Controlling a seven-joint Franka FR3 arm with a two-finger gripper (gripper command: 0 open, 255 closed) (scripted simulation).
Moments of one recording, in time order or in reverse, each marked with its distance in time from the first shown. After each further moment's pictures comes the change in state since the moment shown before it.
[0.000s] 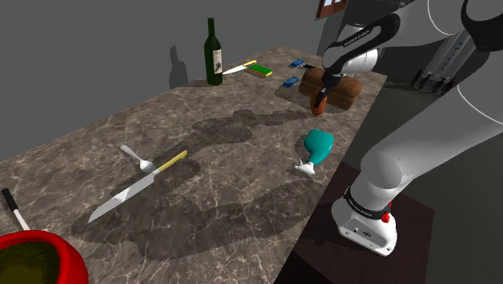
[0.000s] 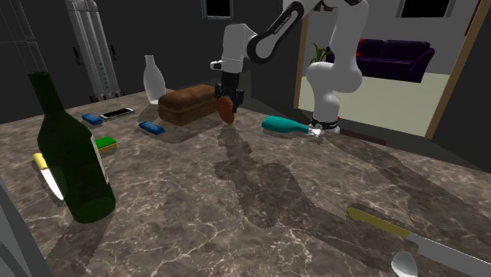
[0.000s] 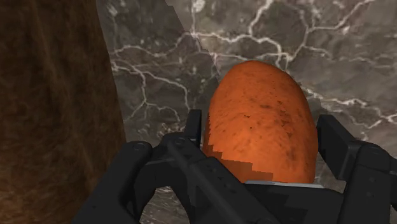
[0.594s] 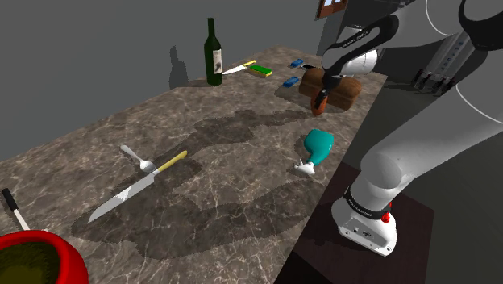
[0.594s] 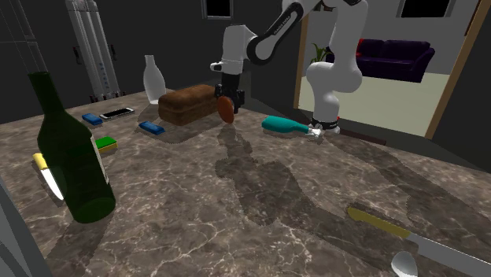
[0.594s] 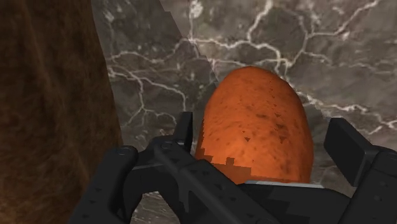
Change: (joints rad) arm -0.001 0.010 -0.003 -0.004 0.003 0.003 -0.003
